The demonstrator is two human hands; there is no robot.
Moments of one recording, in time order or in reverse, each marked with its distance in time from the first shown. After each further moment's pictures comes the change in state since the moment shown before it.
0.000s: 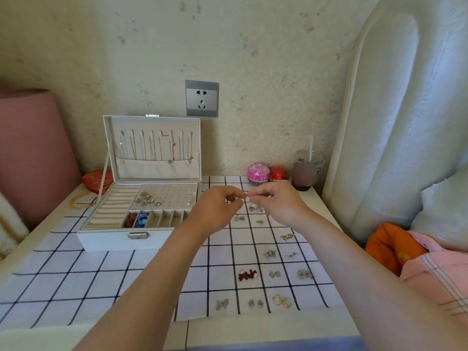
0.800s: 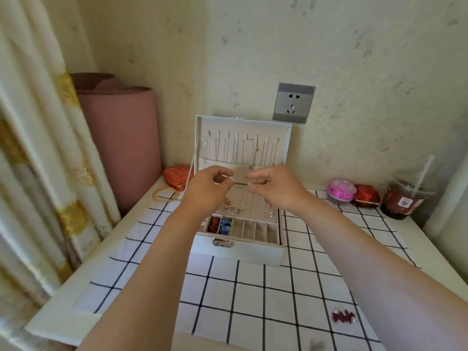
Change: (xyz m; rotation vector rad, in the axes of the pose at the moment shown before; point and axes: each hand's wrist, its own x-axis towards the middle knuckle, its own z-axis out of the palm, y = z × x) left_hand -0.012 -0.097 -0.147 -0.172 0.345 -0.208; right_hand 0.094 -0.094 0.138 -0.035 -0.185 -0.201
